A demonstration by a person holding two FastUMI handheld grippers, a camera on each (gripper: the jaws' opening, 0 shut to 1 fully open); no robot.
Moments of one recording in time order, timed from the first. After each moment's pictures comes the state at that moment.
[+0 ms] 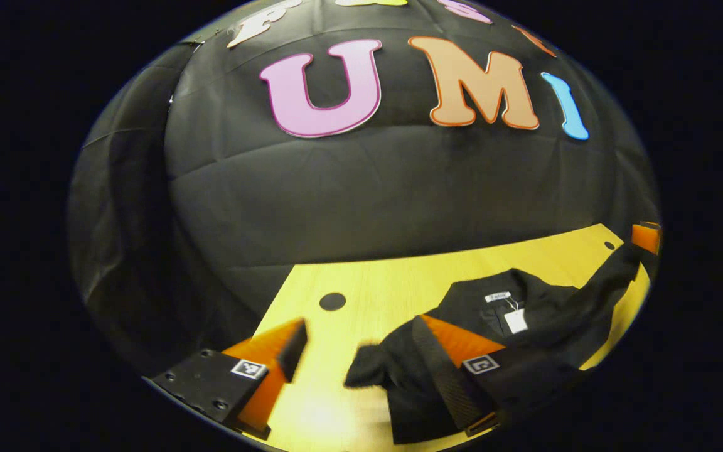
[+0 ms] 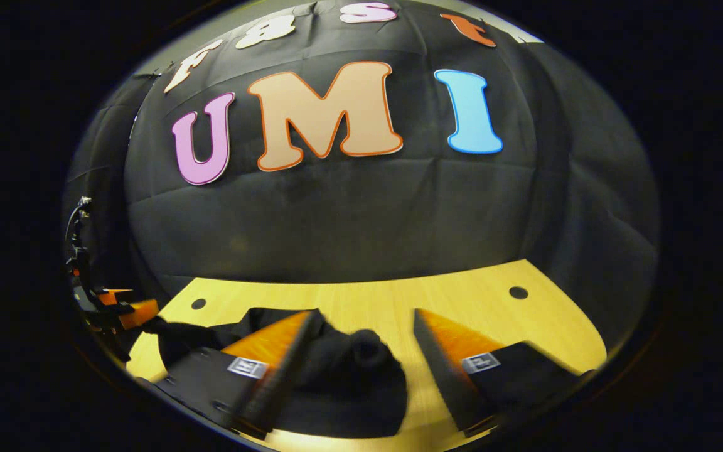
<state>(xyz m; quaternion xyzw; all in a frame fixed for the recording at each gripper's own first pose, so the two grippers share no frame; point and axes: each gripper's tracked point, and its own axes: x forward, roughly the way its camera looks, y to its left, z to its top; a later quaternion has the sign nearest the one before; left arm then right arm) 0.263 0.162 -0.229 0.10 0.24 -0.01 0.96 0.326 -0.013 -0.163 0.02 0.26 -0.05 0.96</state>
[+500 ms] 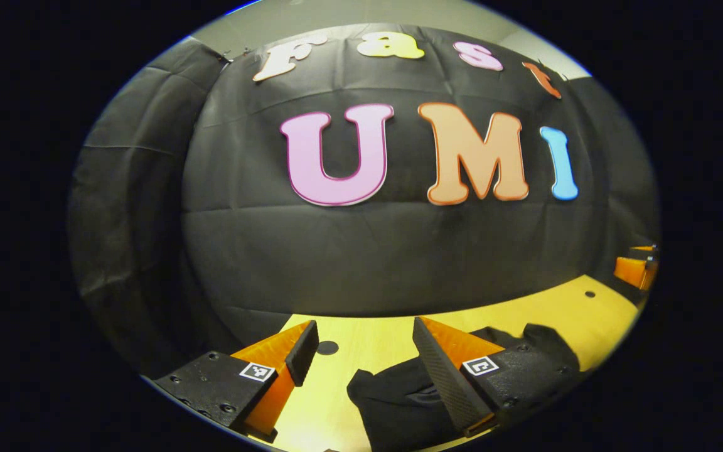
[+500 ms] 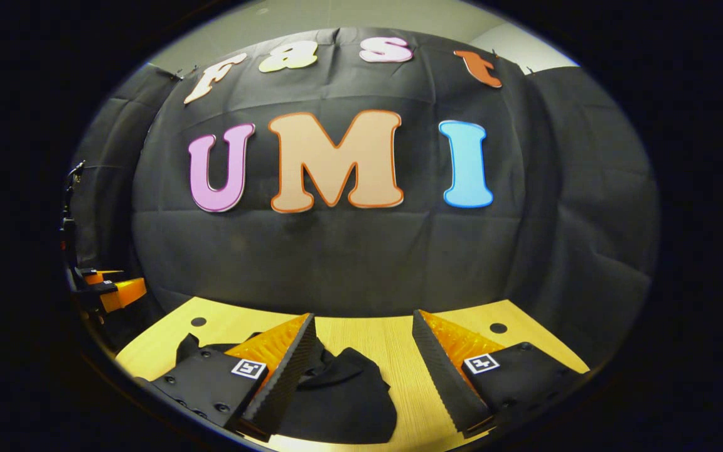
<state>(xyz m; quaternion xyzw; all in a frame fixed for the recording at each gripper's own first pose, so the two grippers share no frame) 0.238 0.144 -0.135 0.05 0.12 -0.03 0.99 0.290 0.005 -0.097 -0.01 0.16 -0.06 0.99</state>
